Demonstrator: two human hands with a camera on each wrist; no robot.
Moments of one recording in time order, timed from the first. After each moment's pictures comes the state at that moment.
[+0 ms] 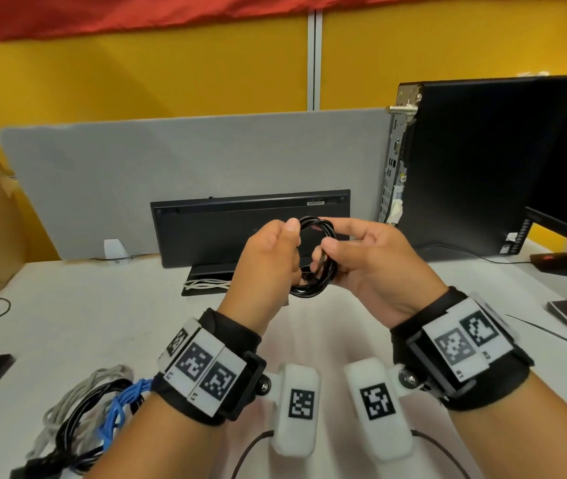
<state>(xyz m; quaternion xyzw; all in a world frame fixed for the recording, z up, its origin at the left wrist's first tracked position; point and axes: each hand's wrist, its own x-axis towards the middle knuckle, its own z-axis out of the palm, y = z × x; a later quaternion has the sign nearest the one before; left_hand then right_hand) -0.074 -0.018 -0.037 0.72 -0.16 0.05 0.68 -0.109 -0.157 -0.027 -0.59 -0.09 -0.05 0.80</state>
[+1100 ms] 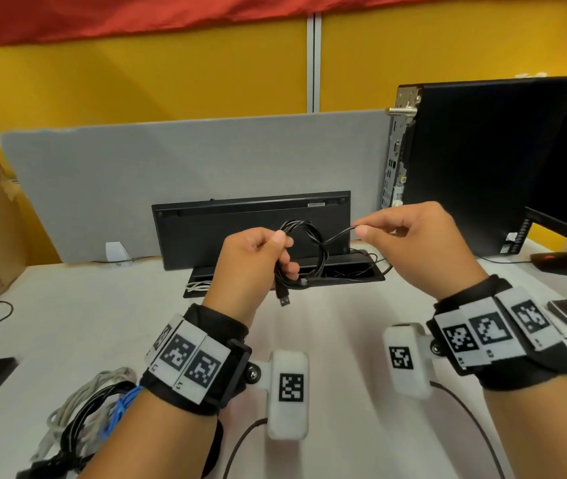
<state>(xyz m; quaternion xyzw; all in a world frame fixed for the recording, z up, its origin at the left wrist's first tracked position) -0.067 0.002 -0.036 0.71 -0.13 0.05 0.69 -0.101 -0.203 -0.018 -0.87 -0.04 -0.30 0.39</state>
